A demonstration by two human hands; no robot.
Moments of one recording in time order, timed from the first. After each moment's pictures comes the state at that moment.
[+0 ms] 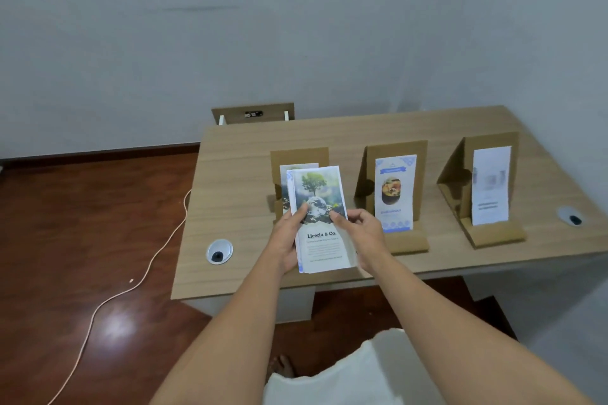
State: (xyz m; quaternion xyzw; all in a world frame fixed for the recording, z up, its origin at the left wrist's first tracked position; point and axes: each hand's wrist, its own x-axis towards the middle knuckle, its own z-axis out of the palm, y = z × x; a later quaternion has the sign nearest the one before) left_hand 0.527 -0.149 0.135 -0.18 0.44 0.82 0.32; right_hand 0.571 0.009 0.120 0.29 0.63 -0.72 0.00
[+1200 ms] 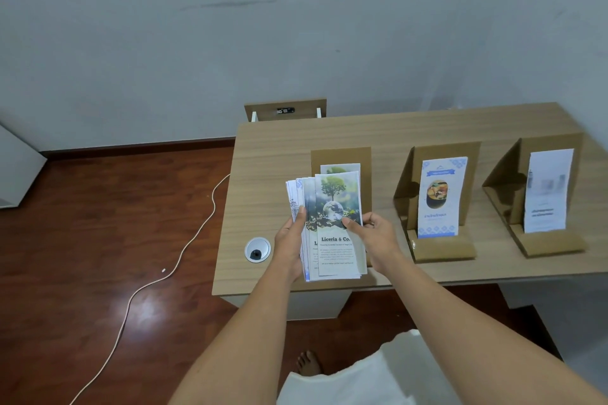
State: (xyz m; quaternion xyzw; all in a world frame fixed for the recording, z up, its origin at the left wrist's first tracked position) left_hand 0.514 -0.223 0.111 -0.24 0.45 0.83 0.23; right_hand 0.545 -0.051 0.116 0.28 0.61 -0.74 0.05
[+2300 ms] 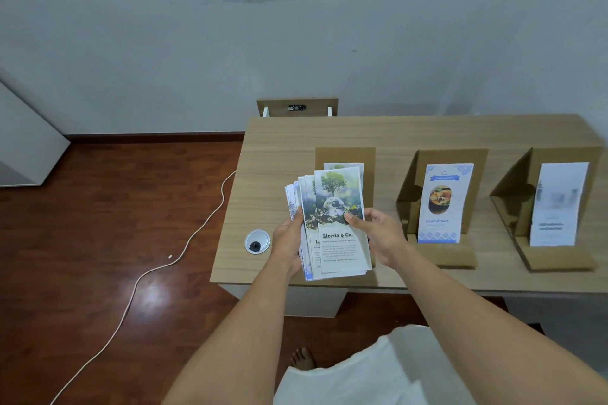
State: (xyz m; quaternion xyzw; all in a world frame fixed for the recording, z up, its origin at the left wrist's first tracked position) left_hand 0.521 -0.215 0.114 -0.28 0.46 0.81 0.21; right_hand 0.542 -0.027 0.138 0.25 0.58 -0.76 0.14
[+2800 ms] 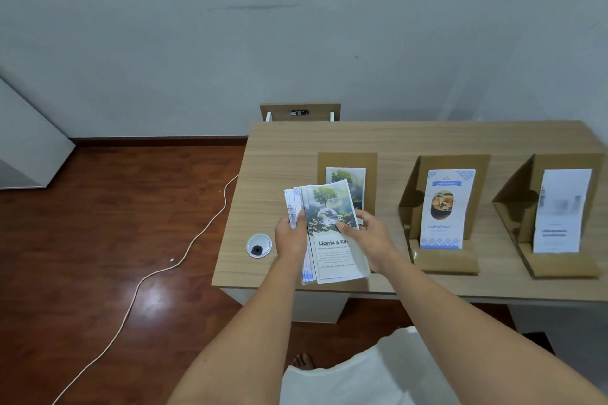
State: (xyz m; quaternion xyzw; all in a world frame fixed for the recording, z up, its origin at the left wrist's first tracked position) left_hand 0.514 -0.208 0.108 -0.26 0.67 0.70 0.06; right_hand 0.540 -0.046 0.129 0.21 0.64 -0.73 0.13
